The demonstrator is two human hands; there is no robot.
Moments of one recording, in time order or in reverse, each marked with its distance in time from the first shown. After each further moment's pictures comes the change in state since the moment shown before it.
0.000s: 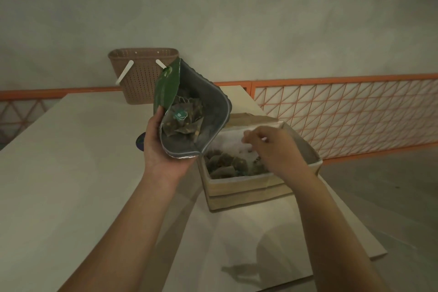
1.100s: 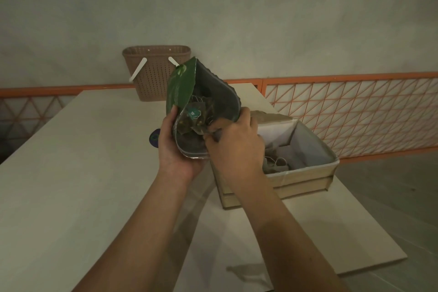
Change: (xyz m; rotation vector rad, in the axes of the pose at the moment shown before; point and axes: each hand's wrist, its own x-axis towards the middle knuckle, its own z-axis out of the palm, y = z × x) left_hand -0.003 0.003 -0.004 0.060 0.088 0.005; right_hand -0.009 -0.070 0.075 -0.399 0.239 -0.124
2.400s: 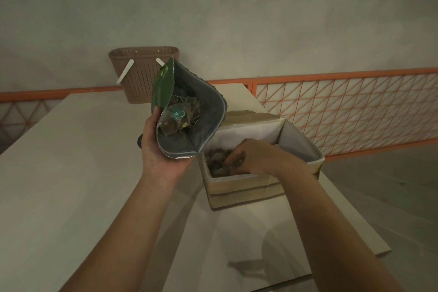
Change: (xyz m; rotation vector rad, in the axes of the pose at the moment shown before) left_hand 0.005 0.001 -0.003 -0.064 -0.089 0.018; right_hand 0.029 0.089 -0.014 0.005 -0.787 -0.112
